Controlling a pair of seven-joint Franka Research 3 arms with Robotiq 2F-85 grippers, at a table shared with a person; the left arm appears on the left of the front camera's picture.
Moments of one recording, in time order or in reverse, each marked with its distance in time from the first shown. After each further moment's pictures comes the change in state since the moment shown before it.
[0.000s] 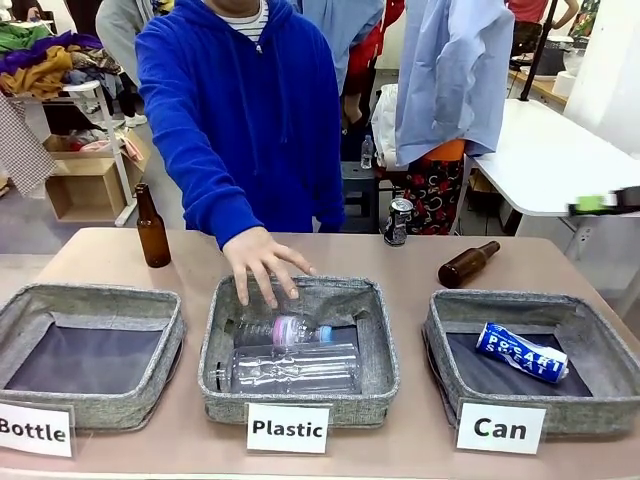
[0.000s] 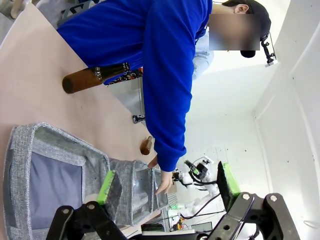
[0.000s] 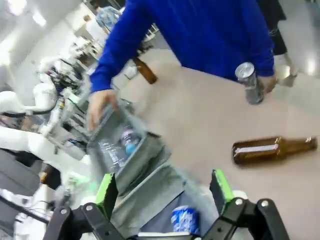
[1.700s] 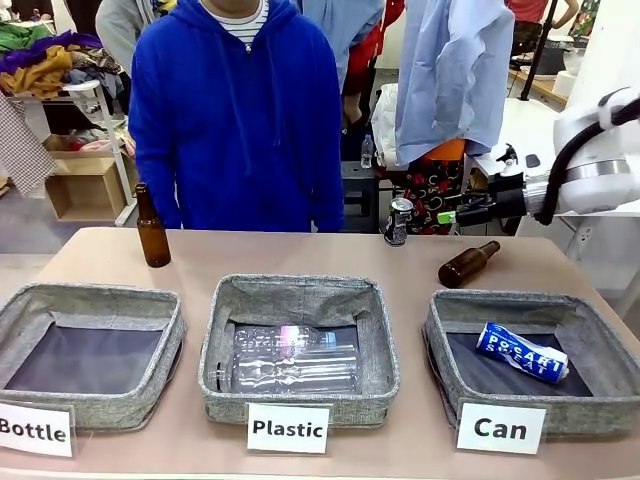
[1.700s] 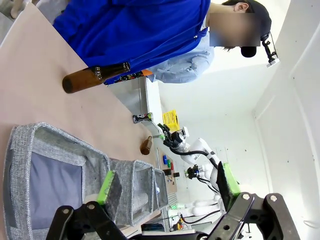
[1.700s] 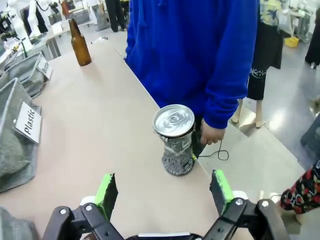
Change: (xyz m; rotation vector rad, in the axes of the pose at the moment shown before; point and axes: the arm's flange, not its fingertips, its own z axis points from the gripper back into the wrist) left arm 0.000 0.000 0.000 0.000 0.000 0.000; right arm 0.043 -0.173 -0.194 -0.088 0.020 0.468
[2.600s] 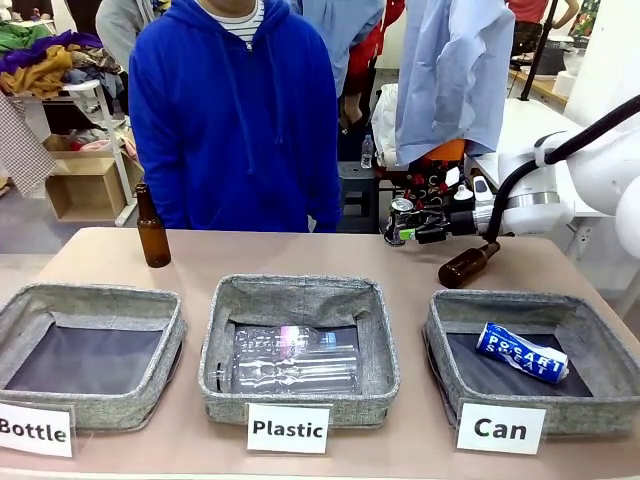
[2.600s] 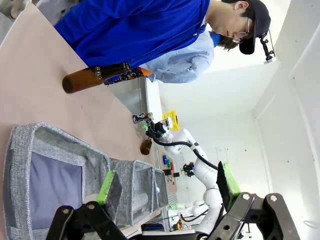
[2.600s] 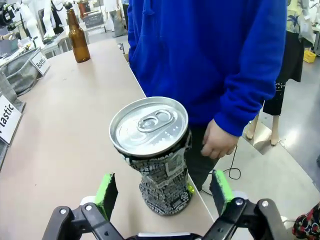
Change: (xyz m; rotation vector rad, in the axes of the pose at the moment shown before) left arm 0.000 0.000 0.000 0.000 0.000 0.000; right arm -0.043 -0.038 -0.105 0.093 -0.065 0.029
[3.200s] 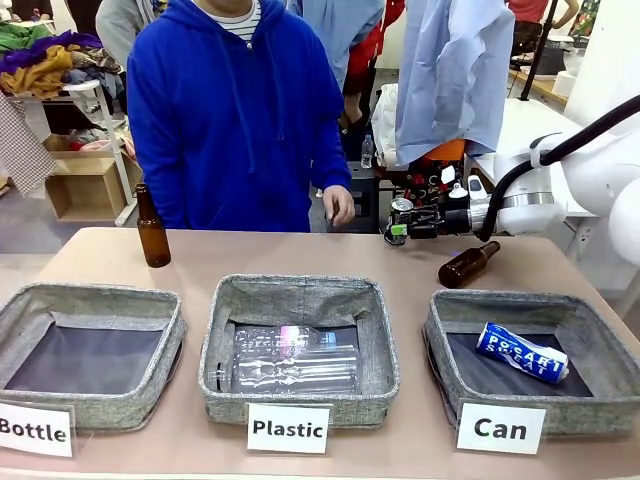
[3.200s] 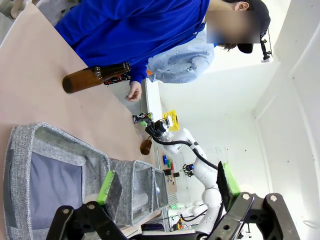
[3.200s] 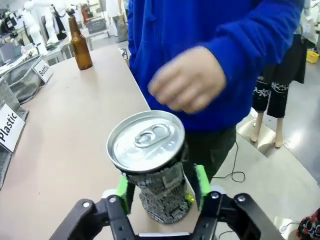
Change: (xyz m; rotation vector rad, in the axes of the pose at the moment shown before) left arm 0.000 0.000 0.000 0.000 0.000 0.000; right arm 0.007 -0.004 0.000 0.011 -0.021 -0.025
